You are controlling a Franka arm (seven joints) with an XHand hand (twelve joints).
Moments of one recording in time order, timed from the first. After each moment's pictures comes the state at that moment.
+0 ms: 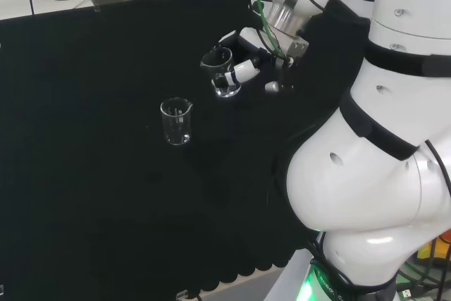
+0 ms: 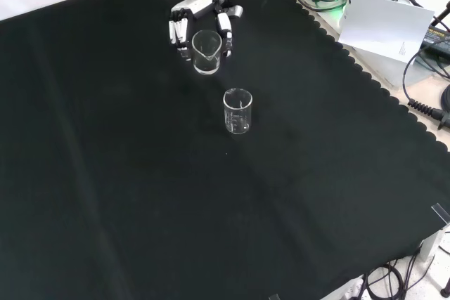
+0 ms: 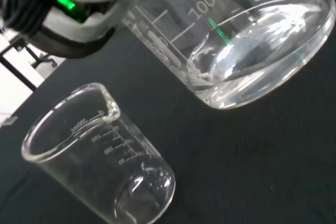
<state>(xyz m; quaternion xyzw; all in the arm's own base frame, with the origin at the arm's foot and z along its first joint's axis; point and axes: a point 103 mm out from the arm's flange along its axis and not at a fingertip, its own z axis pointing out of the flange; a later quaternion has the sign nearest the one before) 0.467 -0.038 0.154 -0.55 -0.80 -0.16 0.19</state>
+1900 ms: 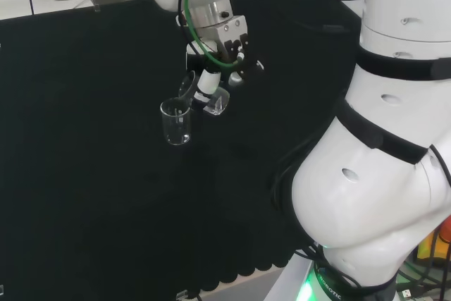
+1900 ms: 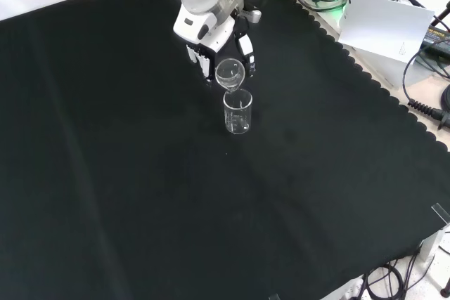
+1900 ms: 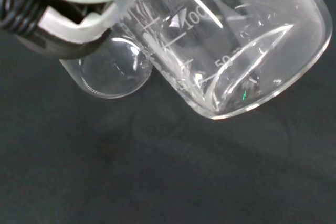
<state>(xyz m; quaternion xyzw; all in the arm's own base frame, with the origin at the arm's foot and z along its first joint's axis) 0.461 0.041 0.176 -0.56 -0.80 0.18 0.13</state>
